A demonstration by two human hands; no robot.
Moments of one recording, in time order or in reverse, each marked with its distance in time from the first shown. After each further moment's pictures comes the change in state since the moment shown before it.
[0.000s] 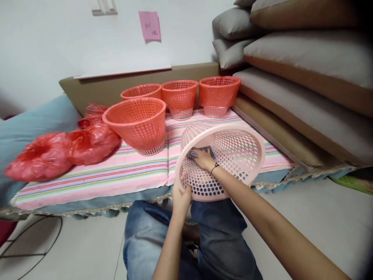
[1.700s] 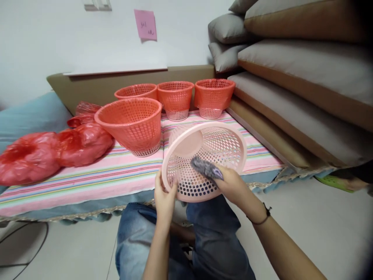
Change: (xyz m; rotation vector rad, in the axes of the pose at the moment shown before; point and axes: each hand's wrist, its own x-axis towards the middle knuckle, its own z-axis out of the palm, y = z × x) left_hand 0.007 0.030 -0.024 0.097 0.169 -0.031; right_hand -0.140 -0.041 -0.096 0.313 0.088 -0.052
